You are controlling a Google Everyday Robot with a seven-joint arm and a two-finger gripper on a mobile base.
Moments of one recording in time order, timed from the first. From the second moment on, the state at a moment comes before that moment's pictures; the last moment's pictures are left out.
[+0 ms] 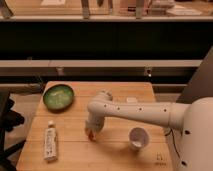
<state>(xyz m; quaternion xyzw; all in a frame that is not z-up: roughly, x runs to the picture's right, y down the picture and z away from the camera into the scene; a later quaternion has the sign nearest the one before) -0.069 0.238 0.790 -0.27 -0.30 -0.43 0.81</state>
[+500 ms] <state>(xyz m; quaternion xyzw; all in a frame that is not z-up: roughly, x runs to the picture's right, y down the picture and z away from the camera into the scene) -0.064 0.212 0.777 -0.27 -0.29 -0.42 0.82</state>
